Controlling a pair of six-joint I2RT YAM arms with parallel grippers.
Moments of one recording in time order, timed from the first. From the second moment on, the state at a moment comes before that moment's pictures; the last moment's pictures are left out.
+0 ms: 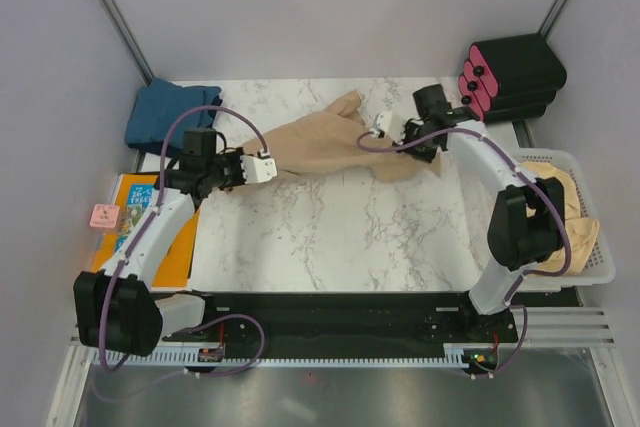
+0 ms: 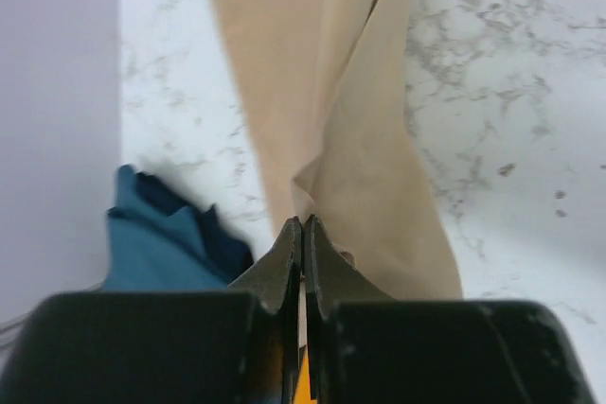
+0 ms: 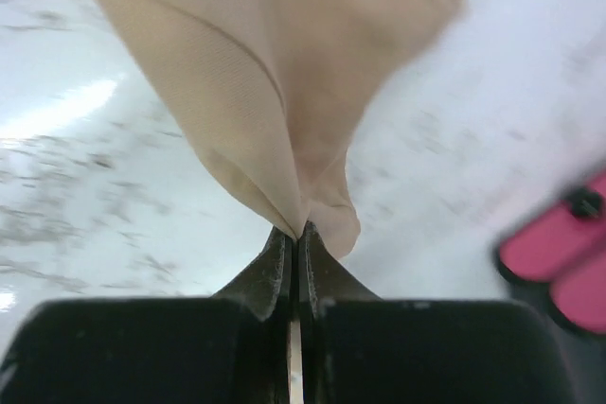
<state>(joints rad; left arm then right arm) -0.16 1.25 0.92 -0.48 0.35 1.26 0.29 1.76 1.42 -0.79 -0.13 -0.97</state>
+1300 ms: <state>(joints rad) -0.06 1.36 1.39 0.38 0.31 1.28 0.16 1.54 1.68 0.07 0.06 -1.00</state>
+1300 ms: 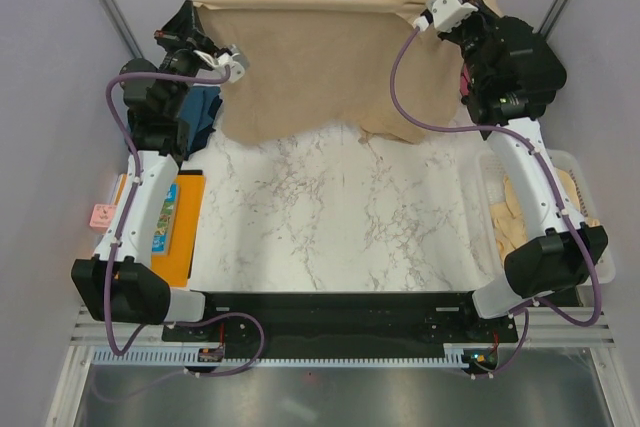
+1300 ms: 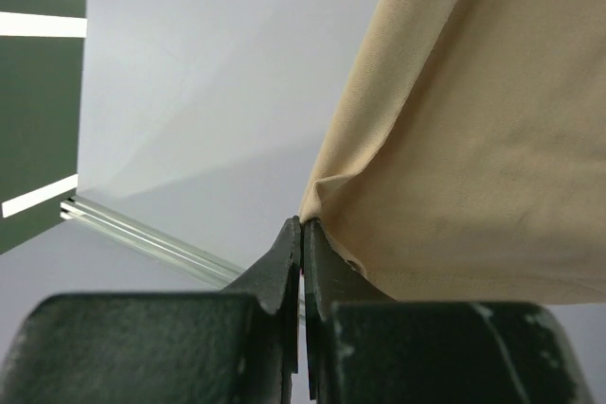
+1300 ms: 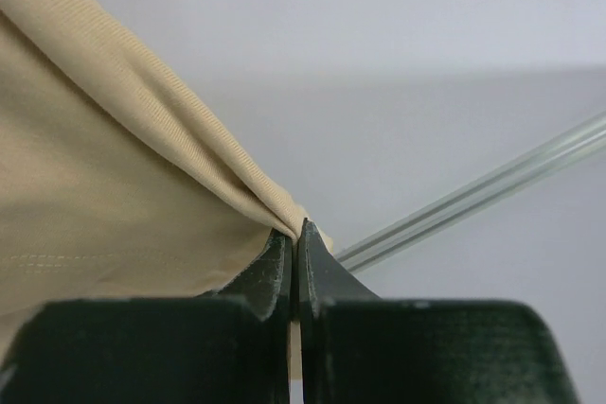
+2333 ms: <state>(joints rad) -0.03 1.08 1.57 -0.14 0.49 1.11 0.14 1.43 2.12 -0.58 -0.19 -1.01</state>
